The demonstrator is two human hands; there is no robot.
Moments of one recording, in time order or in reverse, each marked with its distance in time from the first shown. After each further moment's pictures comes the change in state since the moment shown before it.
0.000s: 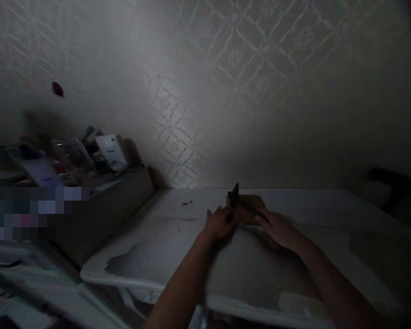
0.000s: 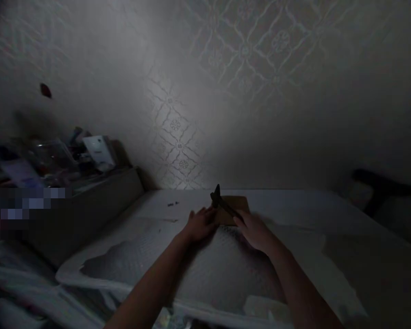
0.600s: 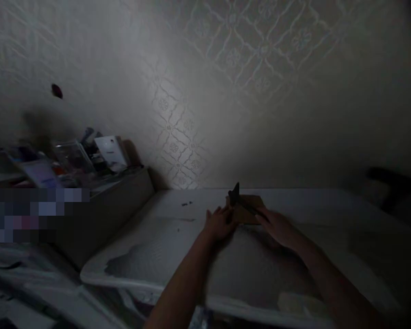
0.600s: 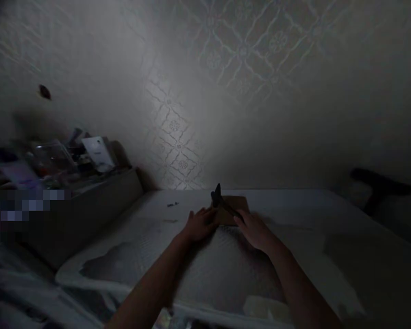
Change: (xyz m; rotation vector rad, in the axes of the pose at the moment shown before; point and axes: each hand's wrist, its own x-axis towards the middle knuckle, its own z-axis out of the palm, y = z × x) left_hand 0.000 -0.001 0.001 -0.018 -0.003 -0.026; right_hand 0.000 -0.002 -0.002 0.012 0.022 0.002
